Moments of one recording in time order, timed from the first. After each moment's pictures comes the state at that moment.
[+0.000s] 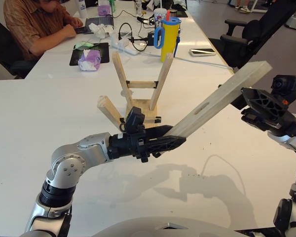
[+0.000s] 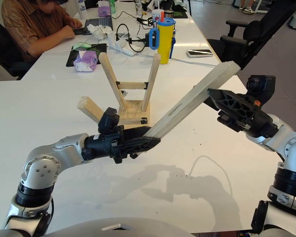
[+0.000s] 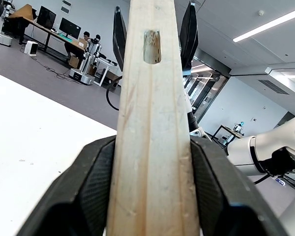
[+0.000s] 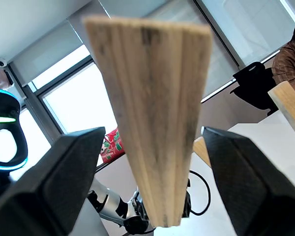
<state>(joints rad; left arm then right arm) -0.25 0.43 -0.15 -0.52 -1.22 0.87 -0.57 -0.31 -0.72 -0.47 -0.07 1.60 1.17 0.91</state>
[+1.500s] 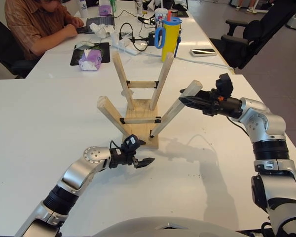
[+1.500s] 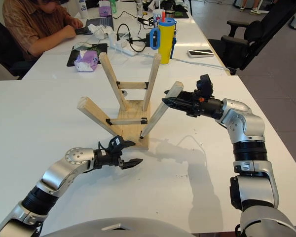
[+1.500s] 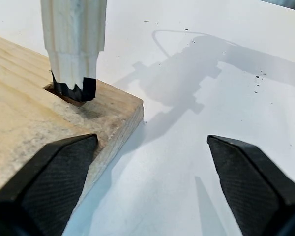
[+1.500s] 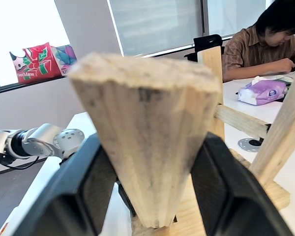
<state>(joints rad) -0.15 0.53 -0.43 -0.19 -0.29 0.50 -0.74 -0.60 -0.57 -0.04 0.33 0.65 0.49 1.33</state>
